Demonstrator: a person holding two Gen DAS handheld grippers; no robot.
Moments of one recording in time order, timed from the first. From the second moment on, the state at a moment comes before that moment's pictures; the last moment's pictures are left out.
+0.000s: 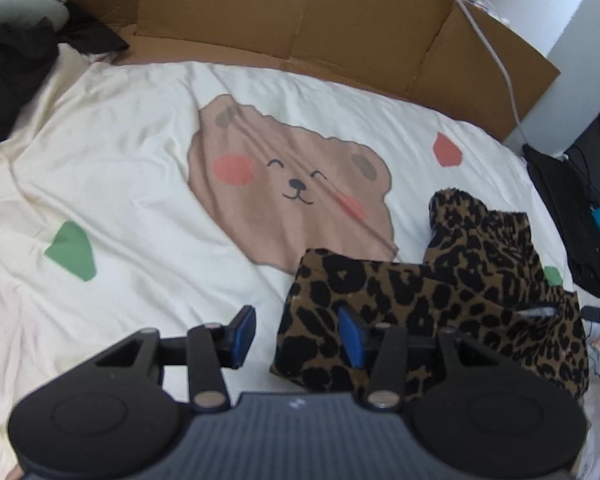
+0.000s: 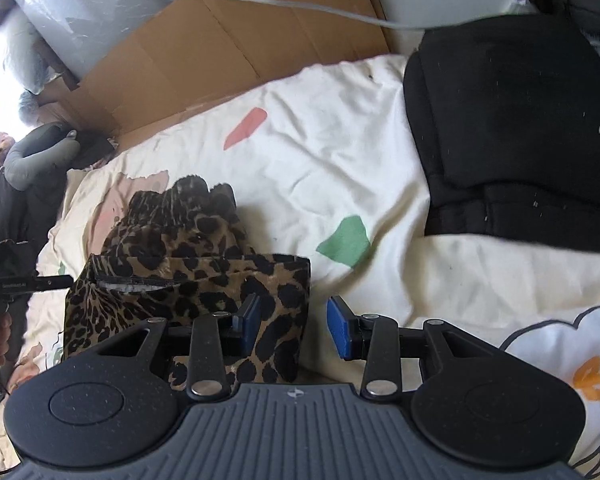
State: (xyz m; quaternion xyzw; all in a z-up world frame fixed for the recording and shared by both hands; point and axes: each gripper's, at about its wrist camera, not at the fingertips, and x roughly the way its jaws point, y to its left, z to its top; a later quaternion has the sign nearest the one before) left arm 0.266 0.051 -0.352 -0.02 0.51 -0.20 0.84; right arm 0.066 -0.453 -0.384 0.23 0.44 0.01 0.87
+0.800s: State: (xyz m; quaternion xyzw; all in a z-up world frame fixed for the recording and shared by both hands) left arm 0.260 0.064 -0.371 -0.05 0.51 -0.18 0.84; right arm 0.087 -0.444 -0.388 0.23 0.41 0.01 0.88
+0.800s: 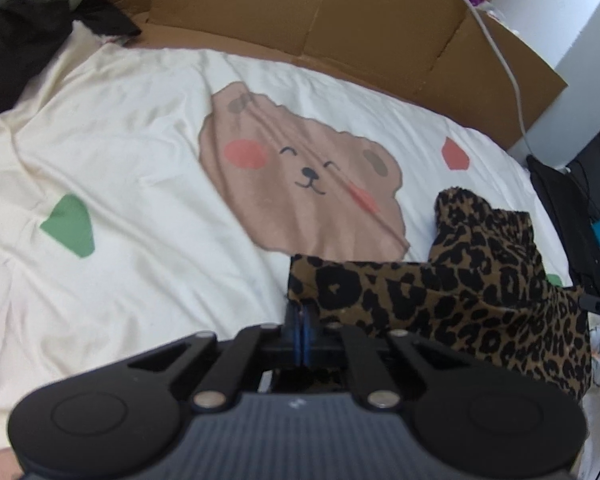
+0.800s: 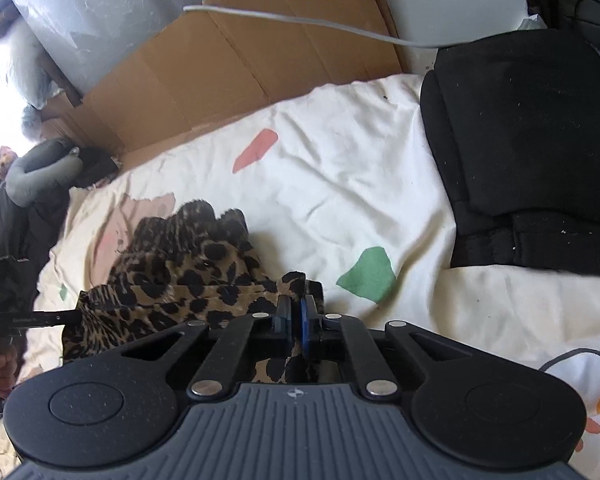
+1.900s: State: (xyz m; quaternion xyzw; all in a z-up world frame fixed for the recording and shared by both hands) left arm 0.271 0.028 -0.386 0.04 0.50 -0.19 0.84; right arm 0.119 -0.421 -0.424 0.16 0.47 0.05 0.87
